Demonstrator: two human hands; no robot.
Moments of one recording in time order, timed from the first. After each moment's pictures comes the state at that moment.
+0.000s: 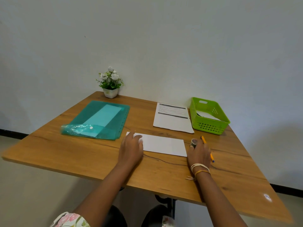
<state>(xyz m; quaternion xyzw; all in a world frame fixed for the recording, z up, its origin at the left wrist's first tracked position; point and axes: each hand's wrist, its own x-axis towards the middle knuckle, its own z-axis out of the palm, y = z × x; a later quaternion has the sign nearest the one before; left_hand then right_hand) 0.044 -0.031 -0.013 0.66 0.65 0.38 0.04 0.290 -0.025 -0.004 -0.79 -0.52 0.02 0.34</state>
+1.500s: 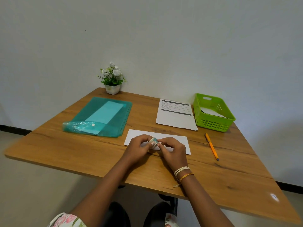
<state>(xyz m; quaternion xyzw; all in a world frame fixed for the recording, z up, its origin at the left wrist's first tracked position) 0.043 -0.038 -0.003 0.67 0.49 0.44 0.33 0.207 -0.045 -0.004 -0.52 -0.69 0.15 0.49</state>
